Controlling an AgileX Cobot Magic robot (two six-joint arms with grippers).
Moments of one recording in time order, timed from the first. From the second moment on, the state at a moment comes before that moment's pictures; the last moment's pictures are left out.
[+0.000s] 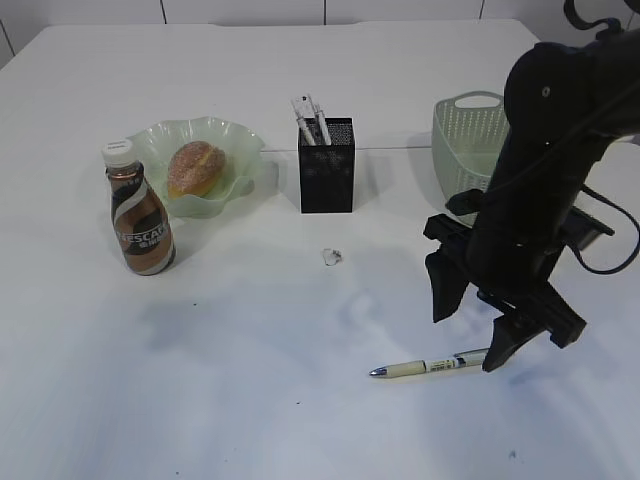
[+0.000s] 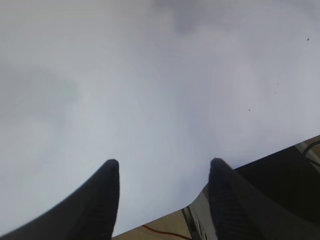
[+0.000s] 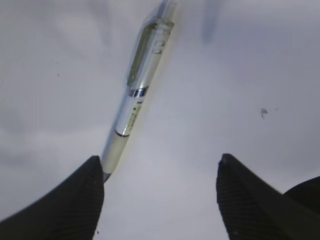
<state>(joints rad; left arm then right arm) -0.26 1.25 -1.10 -0.06 1.23 0.02 0.32 1.84 -1.23 0.20 1.07 1.30</state>
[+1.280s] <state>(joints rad) -0.26 1.25 -1.10 -0.06 1.23 0.02 0.32 1.87 -1.23 0.19 0.91 1.30</state>
